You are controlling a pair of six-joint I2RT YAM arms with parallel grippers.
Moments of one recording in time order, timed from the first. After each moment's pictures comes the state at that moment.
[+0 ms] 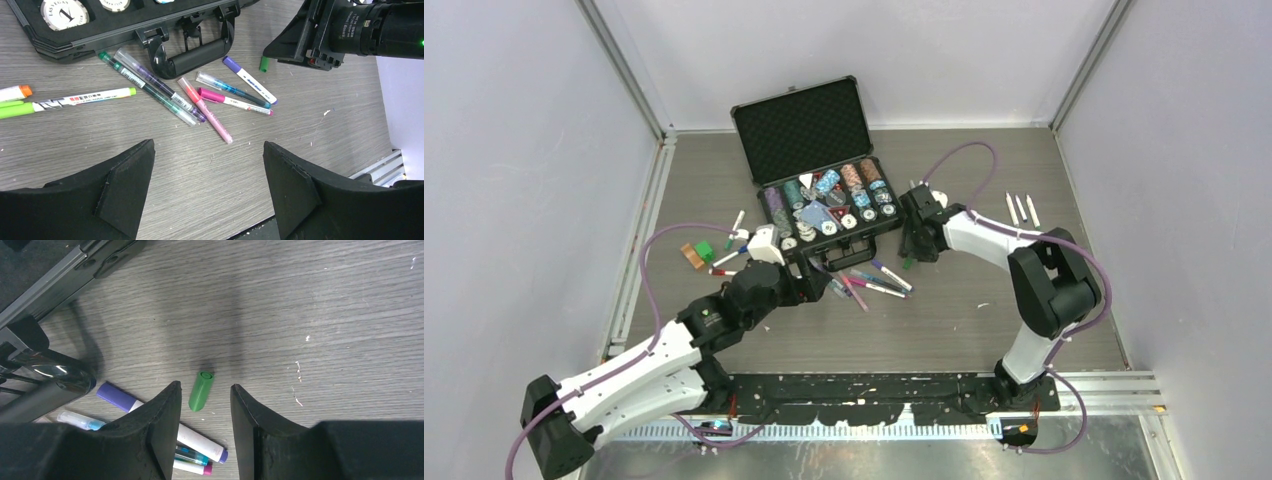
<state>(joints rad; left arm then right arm) -0.88 0.77 0.56 -0.27 -0.33 -0.79 0.52 1.72 1.07 -0.47 0.16 0.67</state>
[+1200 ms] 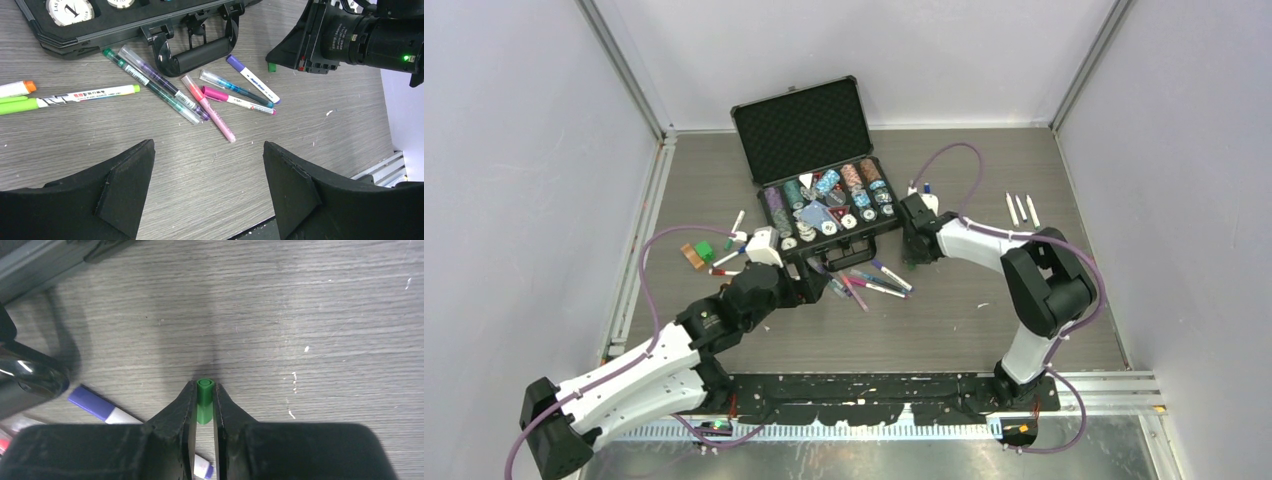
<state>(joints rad) -0.88 0.76 0.54 -0.27 -0.33 -0.79 0.56 1.74 1.03 -0.41 0.26 0.60</state>
